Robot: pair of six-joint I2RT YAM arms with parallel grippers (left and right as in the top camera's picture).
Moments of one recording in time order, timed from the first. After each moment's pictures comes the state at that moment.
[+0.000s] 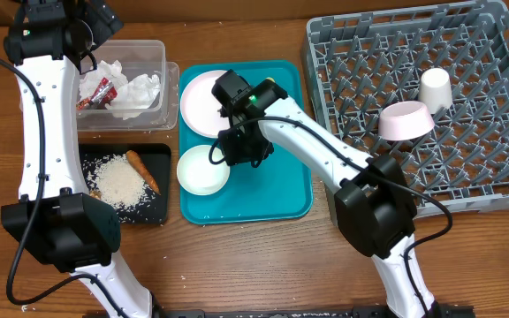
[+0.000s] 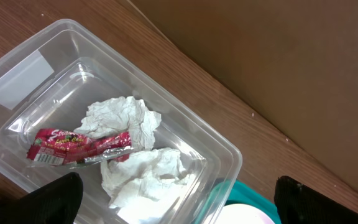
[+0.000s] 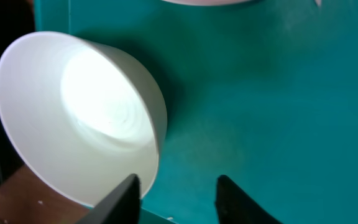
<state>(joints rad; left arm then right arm) 0.15 1.98 2.10 -0.92 -0.10 -0.55 0.70 2.25 1.96 -1.14 -0.24 0.42</state>
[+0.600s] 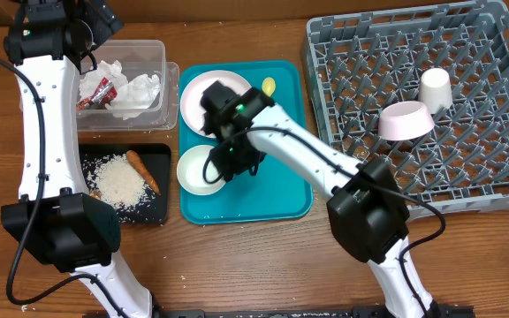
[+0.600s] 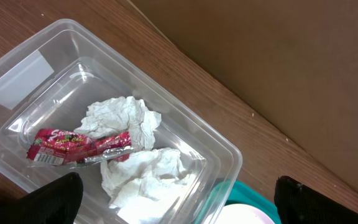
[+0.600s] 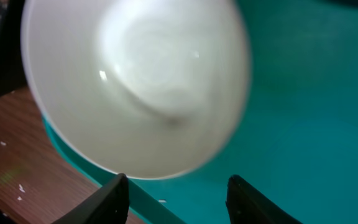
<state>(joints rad) 0.15 1.98 2.10 -0.92 -0.10 -0.55 0.77 2.26 1.98 -1.18 -0.23 0.11</state>
